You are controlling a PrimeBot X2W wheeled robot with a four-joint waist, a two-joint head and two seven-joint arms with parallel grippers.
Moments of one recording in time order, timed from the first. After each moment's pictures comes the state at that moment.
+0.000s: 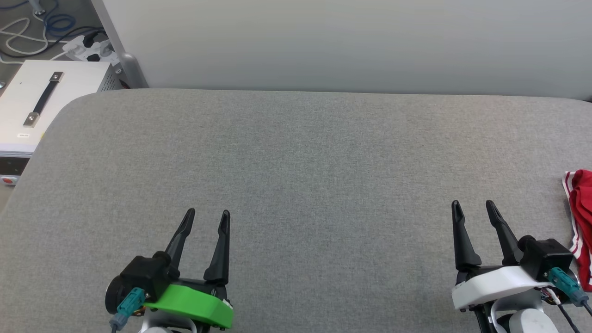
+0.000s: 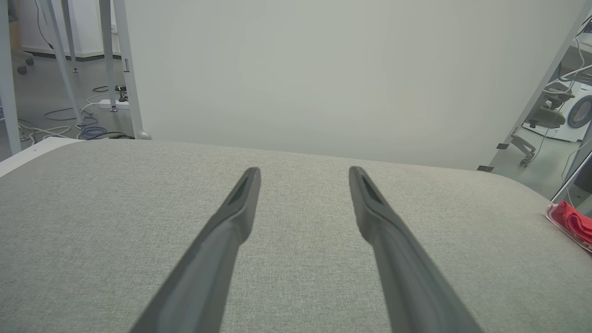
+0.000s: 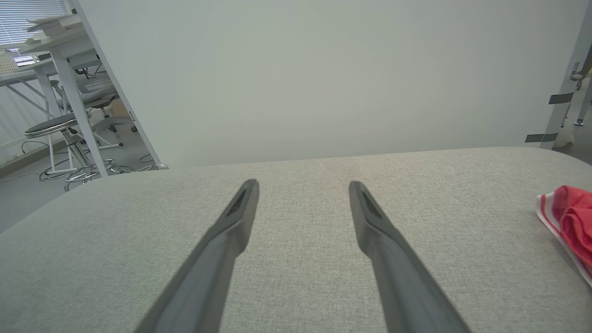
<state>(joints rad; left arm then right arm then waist) 0.02 0.09 -0.13 0.06 -0.27 -0.13 -0.26 -0.04 -0.05 0.00 0.14 0.20 0.13 -0.25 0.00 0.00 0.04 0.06</state>
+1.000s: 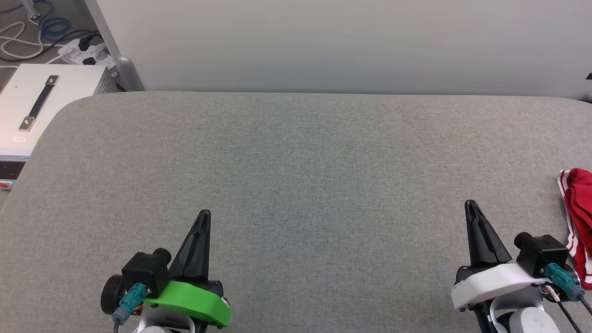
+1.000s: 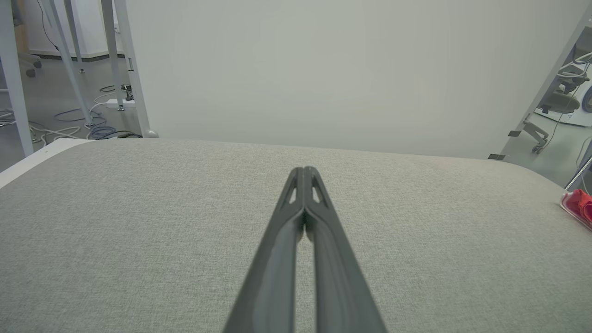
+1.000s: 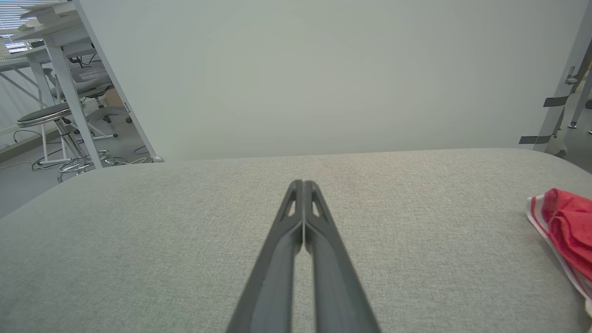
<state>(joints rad) 0.02 0.09 -0.11 0.05 -0.24 -0.11 -0.21 -0.04 -0.05 0.00 0.13 0.17 0.13 -0.21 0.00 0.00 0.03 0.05</state>
